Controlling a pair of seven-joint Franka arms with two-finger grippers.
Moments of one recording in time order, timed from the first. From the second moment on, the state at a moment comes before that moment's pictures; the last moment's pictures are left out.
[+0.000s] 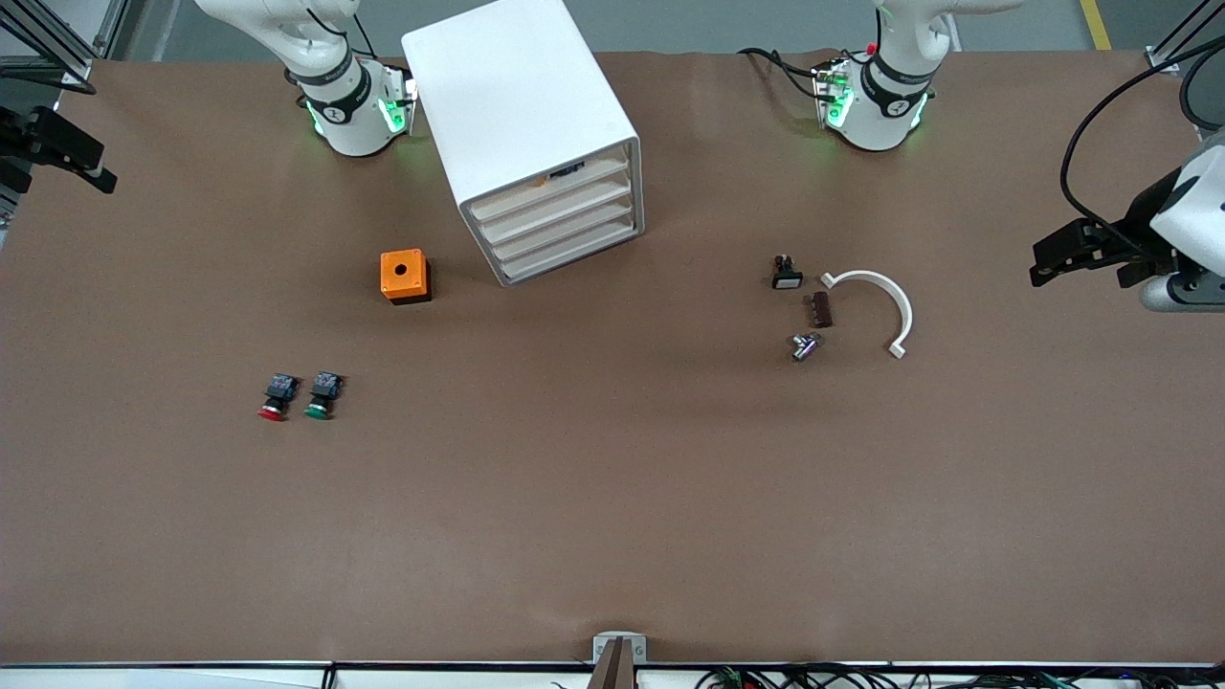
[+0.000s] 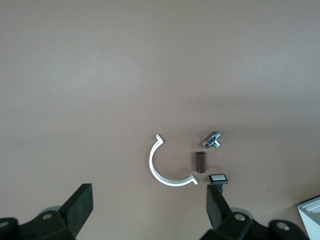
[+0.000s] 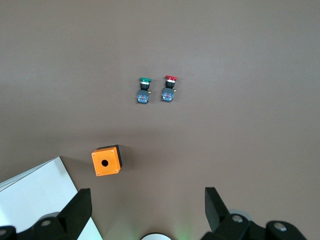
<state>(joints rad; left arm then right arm) -0.02 0.10 -0.04 -1.47 -0.01 1.54 -0.04 -0.01 -0.20 -0.08 -1.68 0.01 1.48 -0.05</state>
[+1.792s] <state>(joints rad) -0.36 0.55 -0.05 -1.47 -0.09 1.52 -0.72 -0.04 0.21 -0.09 -1.72 0.01 1.88 0.05</state>
